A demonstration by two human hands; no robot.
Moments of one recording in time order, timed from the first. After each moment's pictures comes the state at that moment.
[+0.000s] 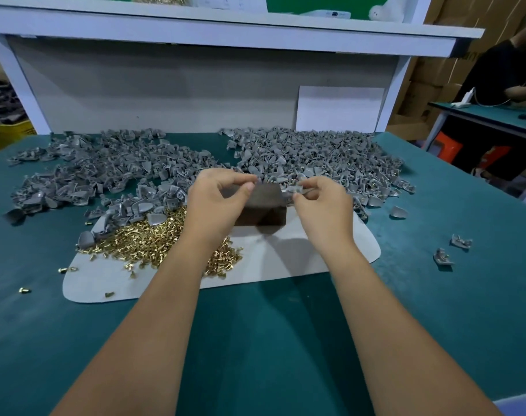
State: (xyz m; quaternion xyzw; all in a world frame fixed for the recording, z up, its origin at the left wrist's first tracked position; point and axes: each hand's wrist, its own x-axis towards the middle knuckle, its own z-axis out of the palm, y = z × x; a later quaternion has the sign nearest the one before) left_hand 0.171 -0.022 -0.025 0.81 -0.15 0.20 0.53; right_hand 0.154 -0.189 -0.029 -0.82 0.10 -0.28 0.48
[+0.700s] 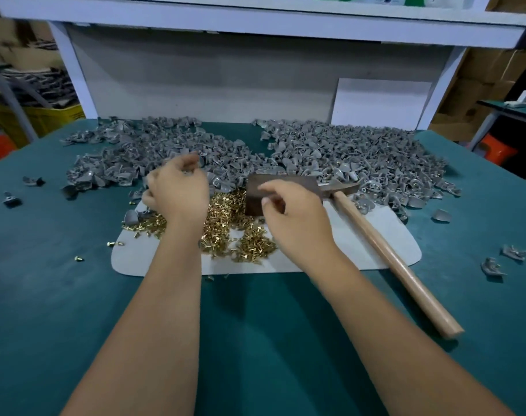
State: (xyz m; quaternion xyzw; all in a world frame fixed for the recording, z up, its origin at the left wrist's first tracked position) left_hand 0.195 0.046 -0.032 0.80 0.21 0.30 0.48; right_hand 0.131 -0.113 -0.031 -0.90 -0.12 -0.21 0.37
